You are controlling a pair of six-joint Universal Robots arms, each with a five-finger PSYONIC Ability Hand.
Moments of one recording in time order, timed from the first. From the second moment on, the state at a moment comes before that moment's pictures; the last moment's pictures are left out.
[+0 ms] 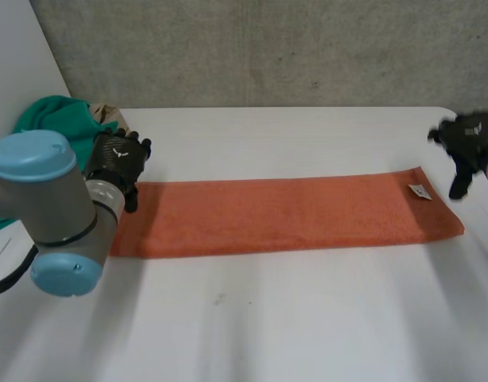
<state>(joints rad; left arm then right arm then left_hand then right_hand) 4.33 -2.06 -1.48 3.41 -1.70 3.70 1.55 -1.10 1.29 0.12 1.30 2.43 0.19 0.20 0.21 0.20 0.05 0.21 0.23 0.23 0.24 0.07</state>
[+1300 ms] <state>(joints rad) 4.32 -2.05 -1.59 3.51 -1.67 3.70 1.33 -0.92 1.43 -0.03 1.01 2.33 0.19 0.20 0.21 0.20 0.05 0.37 0.41 0.43 0.44 0.27</state>
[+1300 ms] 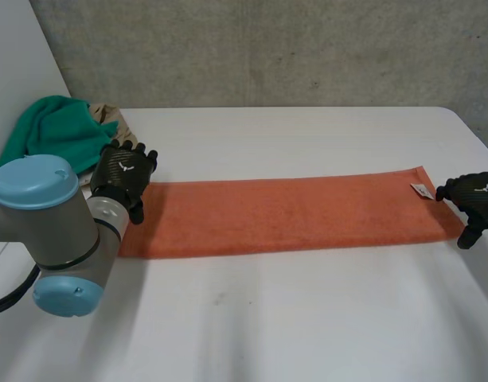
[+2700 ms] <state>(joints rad) 4.32 -2.01 -1.60 3.51 -1.68 3.70 2.10 -0.96 1.17 -0.08 1.14 2.33 0.19 0.20 0.21 0.20 0.05 0.98 1.18 1.18 1.19 0.99</state>
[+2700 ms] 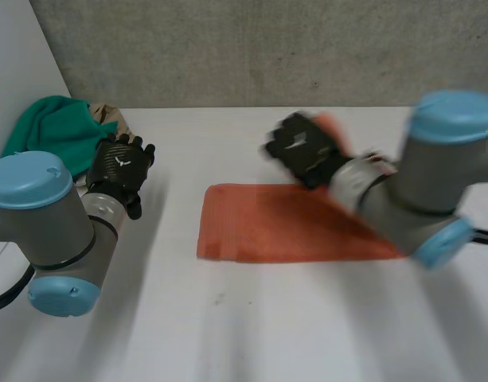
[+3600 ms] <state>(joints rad) 4.08 -2.10 -1.44 3.52 -1.68 3.66 1.75 -1.05 1.66 -0.13 1.30 2.56 0.19 0.20 0.21 0.20 0.05 0.72 0.86 0.84 0.84 0.63</state>
